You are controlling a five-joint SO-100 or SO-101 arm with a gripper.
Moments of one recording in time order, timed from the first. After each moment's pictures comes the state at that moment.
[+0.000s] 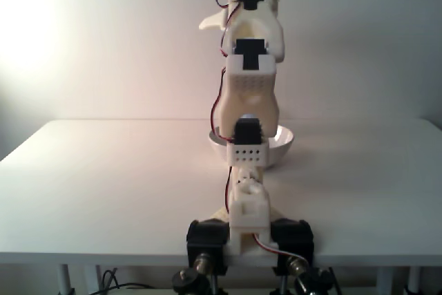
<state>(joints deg) -0.2 125.9 104.9 46.1 85.6</state>
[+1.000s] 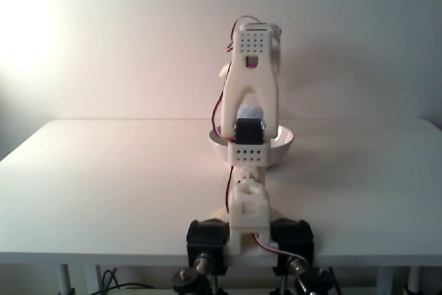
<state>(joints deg) 3.1 50.0 46.8 46.1 85.4</state>
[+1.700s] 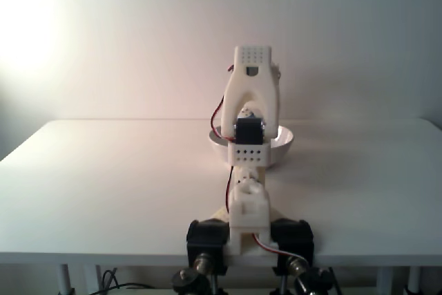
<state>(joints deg) 3.6 36.1 46.5 45.0 85.4</state>
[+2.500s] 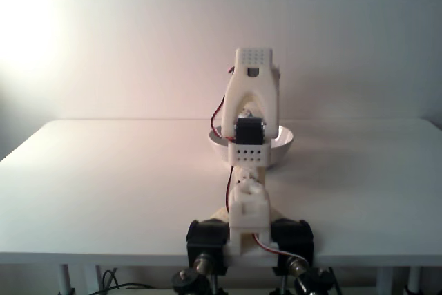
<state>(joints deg) 4.4 33.6 44.9 44.3 85.4</state>
